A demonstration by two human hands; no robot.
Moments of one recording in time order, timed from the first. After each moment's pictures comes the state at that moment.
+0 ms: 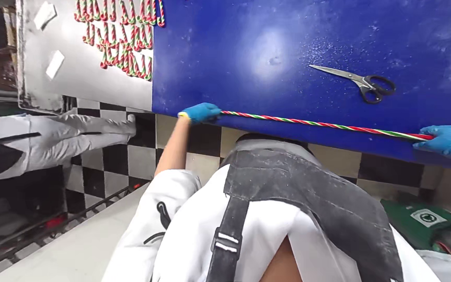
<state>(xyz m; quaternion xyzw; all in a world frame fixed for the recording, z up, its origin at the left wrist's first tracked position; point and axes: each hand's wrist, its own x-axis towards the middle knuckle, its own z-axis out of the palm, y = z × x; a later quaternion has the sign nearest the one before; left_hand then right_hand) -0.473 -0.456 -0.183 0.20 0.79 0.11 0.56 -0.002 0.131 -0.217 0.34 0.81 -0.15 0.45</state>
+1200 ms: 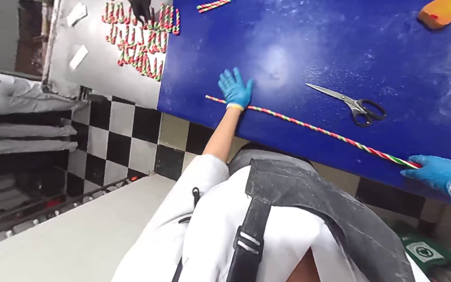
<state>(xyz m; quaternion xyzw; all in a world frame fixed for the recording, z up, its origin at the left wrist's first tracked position) -0.443 -0.287 -0.256 0.13 0.99 0.06 0.05 0.007 0.142 -0.225 0.28 0.83 -0.12 0.47</state>
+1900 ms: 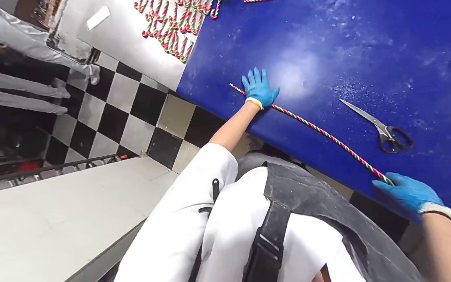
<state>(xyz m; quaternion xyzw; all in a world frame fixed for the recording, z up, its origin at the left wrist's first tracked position) -0.464 -0.317 -0.232 0.16 0.97 0.03 0.17 -0.065 0.051 -0.201 0.26 0.85 -0.17 0.42</state>
